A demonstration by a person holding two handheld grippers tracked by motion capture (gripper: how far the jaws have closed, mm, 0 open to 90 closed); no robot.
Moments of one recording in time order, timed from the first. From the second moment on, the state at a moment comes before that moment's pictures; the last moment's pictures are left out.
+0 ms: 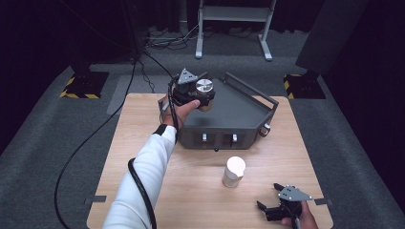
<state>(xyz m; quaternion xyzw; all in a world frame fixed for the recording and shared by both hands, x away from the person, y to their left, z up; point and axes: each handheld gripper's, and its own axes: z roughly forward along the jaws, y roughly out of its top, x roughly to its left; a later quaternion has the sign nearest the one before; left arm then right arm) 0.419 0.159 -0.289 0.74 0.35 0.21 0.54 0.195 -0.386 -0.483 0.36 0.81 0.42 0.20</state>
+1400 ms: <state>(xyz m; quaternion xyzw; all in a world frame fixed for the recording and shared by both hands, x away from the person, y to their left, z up) 0.423 0.154 -0.340 0.74 0.36 0.20 0.53 0.195 -0.386 -0.483 0.36 0.81 0.42 0.20</state>
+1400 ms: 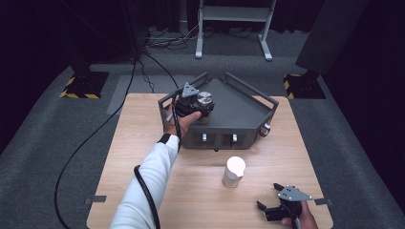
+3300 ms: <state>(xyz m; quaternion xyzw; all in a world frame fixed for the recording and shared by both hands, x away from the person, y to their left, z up) 0.291 0.223 -0.353 0.75 0.32 0.24 0.53 0.196 -0.386 -0.483 0.35 0.81 0.42 0.20</state>
